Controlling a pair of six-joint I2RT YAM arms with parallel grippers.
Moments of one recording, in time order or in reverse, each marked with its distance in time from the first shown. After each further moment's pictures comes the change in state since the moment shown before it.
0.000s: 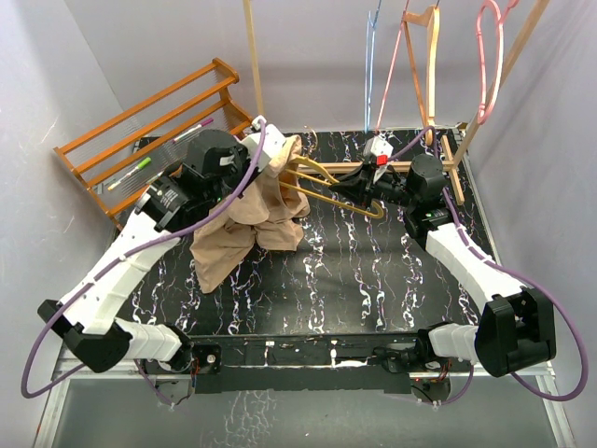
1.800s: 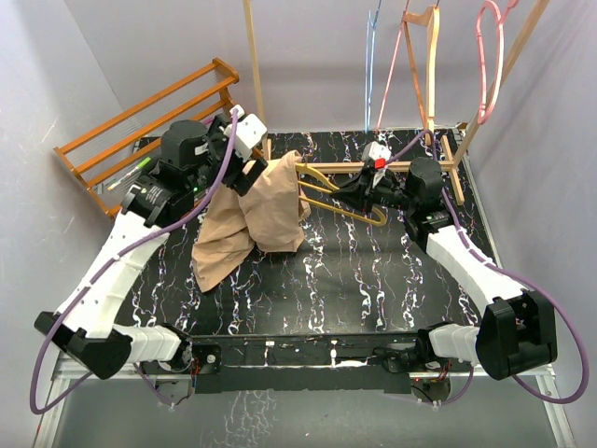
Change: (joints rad) left arm 0.173 -0.022 -0.002 0.071 0.333 0.018; right arm 0.000 -0.016 -0.024 -0.053 -0.008 -0.003
